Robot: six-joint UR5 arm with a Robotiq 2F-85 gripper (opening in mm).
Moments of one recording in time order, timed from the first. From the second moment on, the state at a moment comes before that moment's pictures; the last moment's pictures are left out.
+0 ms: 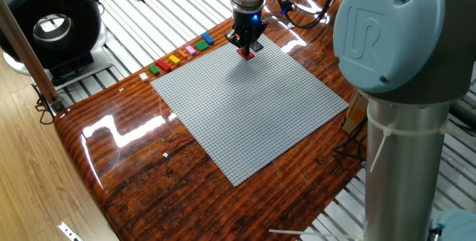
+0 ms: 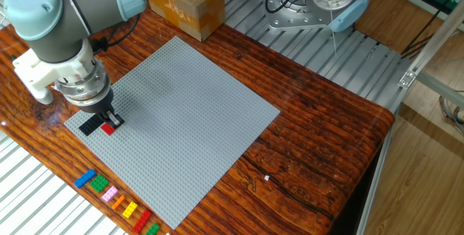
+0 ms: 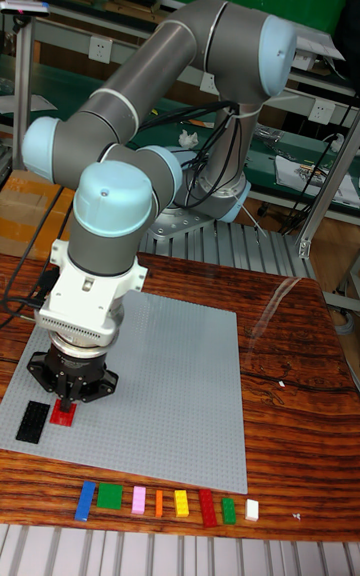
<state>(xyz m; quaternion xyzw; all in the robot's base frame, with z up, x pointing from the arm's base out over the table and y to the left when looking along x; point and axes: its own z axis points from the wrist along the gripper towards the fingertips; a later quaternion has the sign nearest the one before) 0.658 -0.117 0.007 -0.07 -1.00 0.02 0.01</state>
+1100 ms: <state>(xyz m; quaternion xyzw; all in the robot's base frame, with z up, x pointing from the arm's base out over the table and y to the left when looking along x) 0.655 -0.119 0.007 -0.06 -1.00 0.01 0.01</state>
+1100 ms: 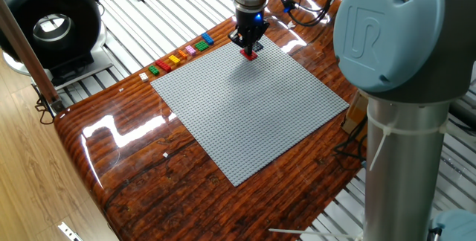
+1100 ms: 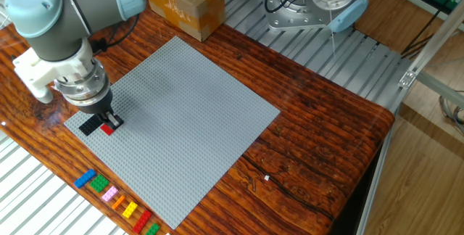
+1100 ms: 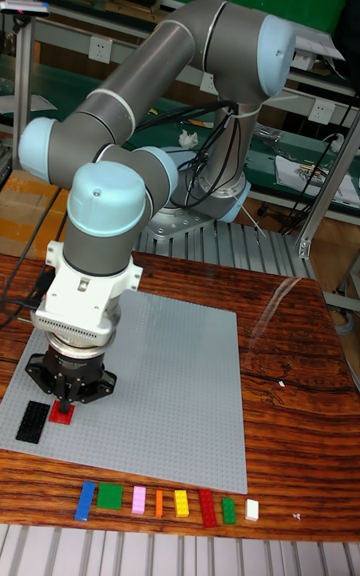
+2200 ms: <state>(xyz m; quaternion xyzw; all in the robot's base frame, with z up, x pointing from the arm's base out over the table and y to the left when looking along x) 0.662 -0.121 0.002 -0.06 -1.00 0.02 0.00</state>
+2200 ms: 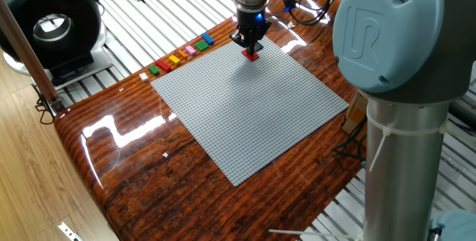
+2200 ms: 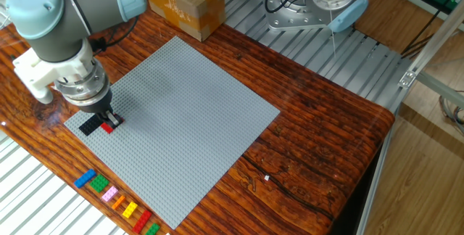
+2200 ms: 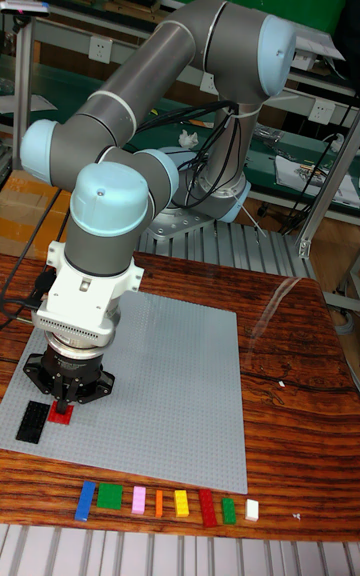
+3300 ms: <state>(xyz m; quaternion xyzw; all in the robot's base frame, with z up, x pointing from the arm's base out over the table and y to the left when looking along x) 0.665 -0.117 0.004 -0.06 -1.00 0.01 -0.01</state>
